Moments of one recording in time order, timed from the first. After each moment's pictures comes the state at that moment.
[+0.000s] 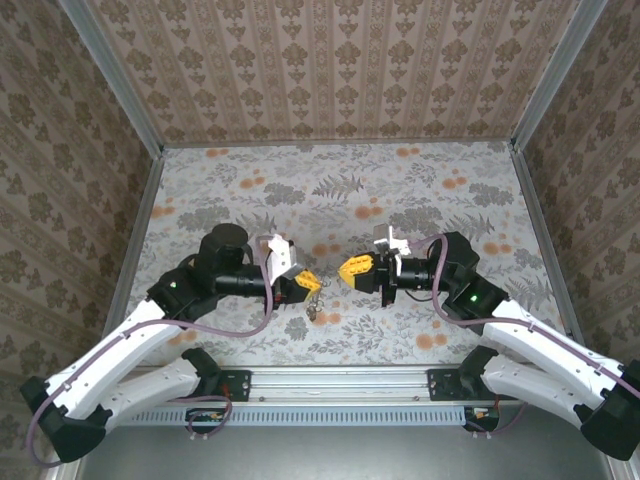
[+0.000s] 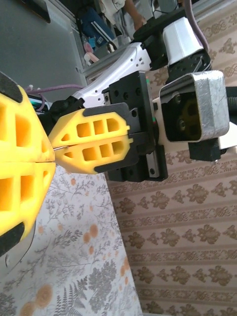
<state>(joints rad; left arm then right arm) -0.83 0.86 0.89 -0.51 0.70 0.17 0.70 0.88 0.65 0.24 -0.72 0.21</state>
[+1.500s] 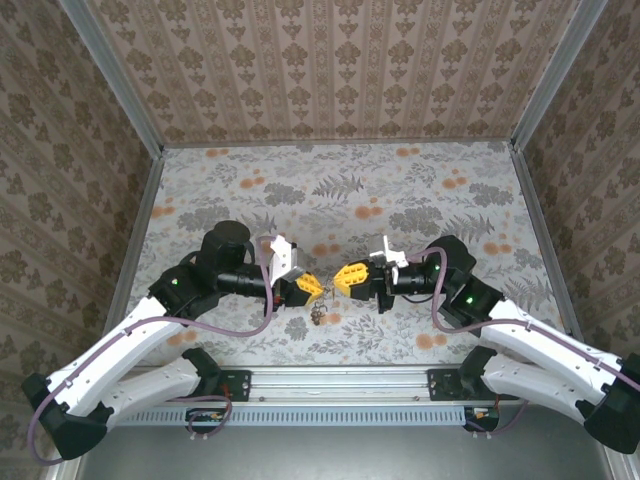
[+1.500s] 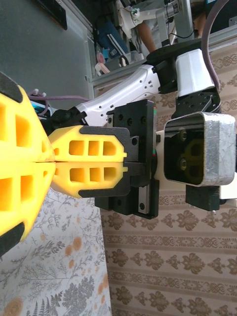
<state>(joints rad) -0.83 0.87 0.91 -0.52 0.79 0.19 0.76 0.89 0.65 0.29 -0.75 0.12</state>
